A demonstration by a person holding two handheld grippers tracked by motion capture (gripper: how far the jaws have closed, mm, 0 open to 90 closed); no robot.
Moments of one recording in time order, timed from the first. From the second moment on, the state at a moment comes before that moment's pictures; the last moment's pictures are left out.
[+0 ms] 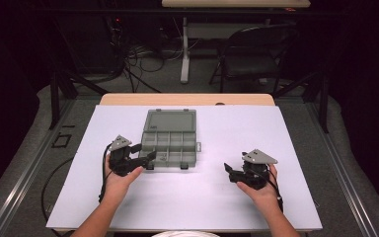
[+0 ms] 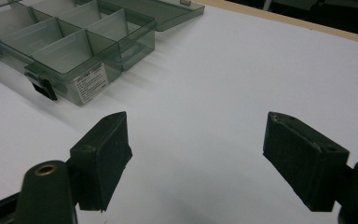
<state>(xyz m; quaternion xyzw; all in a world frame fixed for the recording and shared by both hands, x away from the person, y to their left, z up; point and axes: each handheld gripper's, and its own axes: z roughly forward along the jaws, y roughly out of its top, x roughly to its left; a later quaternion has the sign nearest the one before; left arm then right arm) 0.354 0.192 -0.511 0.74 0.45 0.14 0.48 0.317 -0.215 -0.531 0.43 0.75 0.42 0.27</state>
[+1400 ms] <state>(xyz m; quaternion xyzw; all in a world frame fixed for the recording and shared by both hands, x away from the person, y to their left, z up) 0.382 0.233 -0.488 0.73 0.50 0.15 0.45 0.351 -0.181 -0.496 0.43 0.76 0.41 0.26</state>
